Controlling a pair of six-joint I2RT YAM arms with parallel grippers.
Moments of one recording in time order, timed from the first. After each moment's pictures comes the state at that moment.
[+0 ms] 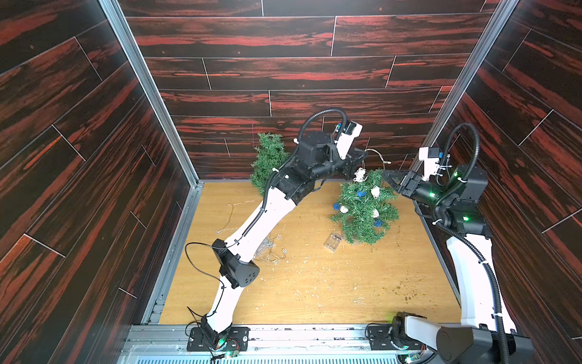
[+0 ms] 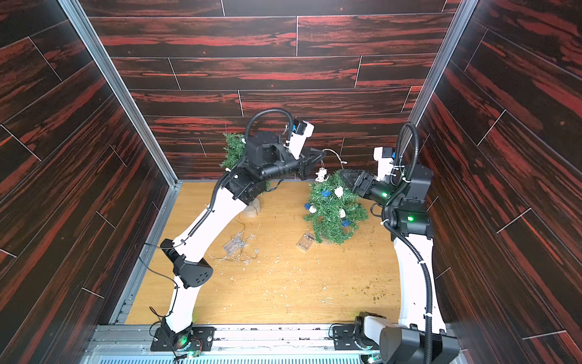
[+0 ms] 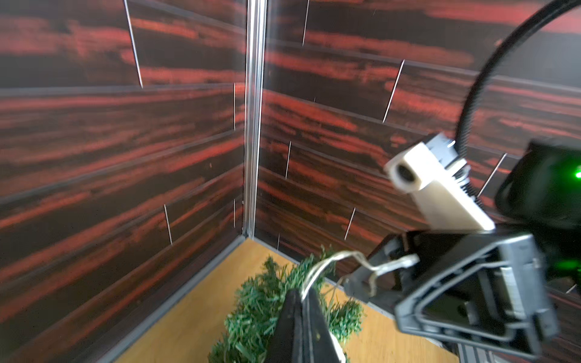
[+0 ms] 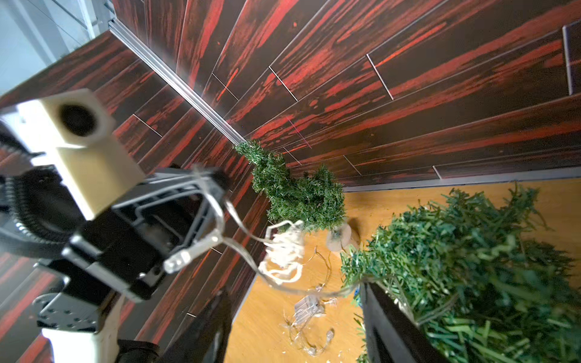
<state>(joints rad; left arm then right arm) -0.76 2.14 2.56 -0.45 0.37 -0.13 -0.12 1.20 1.38 -0.33 -0.92 0.58</state>
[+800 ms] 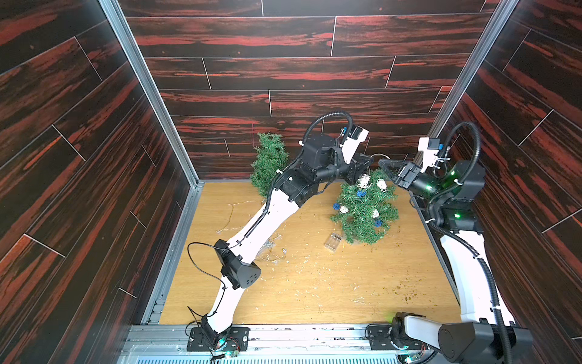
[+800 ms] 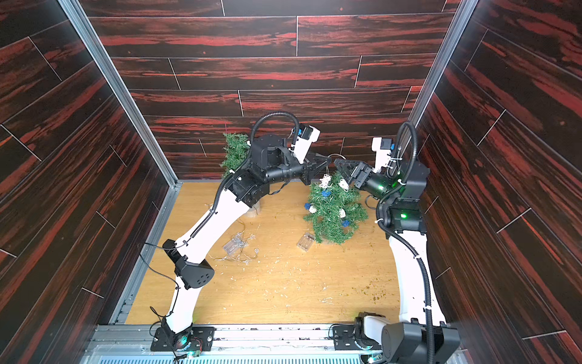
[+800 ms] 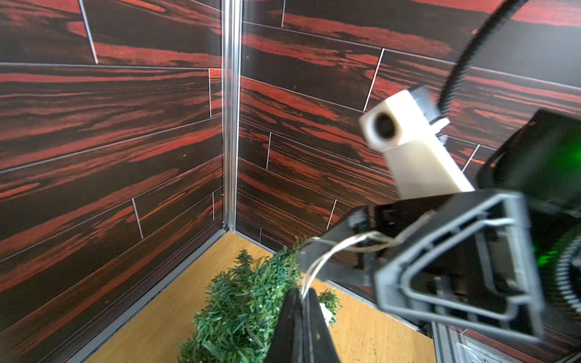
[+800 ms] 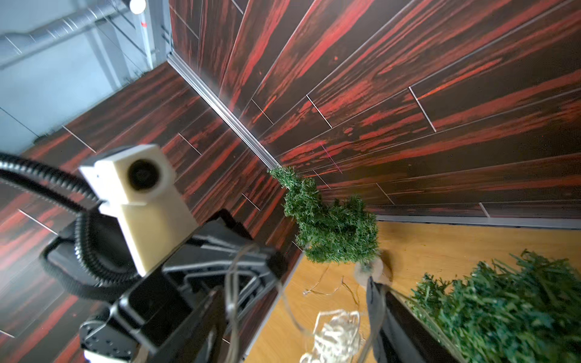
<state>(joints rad) -0.78 2.14 2.56 -0.46 0.41 -0.15 -0.06 1.24 1.35 0.00 -0.91 0.81</state>
